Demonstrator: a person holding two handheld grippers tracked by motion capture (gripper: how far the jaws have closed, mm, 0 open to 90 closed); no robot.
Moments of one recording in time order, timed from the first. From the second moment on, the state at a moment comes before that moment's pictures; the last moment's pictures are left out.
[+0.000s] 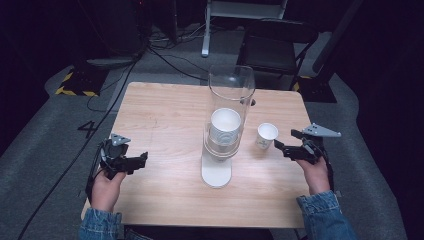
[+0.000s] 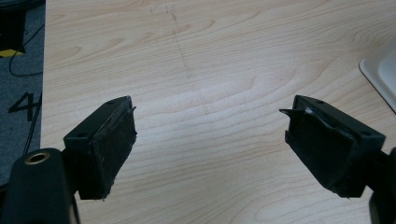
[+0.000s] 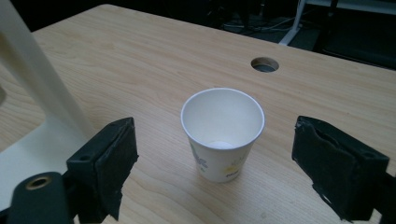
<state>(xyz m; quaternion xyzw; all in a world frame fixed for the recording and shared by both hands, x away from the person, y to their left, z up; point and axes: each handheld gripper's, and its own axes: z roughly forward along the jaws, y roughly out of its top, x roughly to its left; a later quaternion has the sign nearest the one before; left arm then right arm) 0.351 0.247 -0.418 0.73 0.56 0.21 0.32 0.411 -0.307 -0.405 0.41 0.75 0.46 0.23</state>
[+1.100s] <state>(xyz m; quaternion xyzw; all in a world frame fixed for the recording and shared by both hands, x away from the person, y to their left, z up) 0.353 0.245 -0.417 0.75 0.54 0.20 0.32 0.353 -0.333 -0.383 0.35 0.80 0.45 0.18</state>
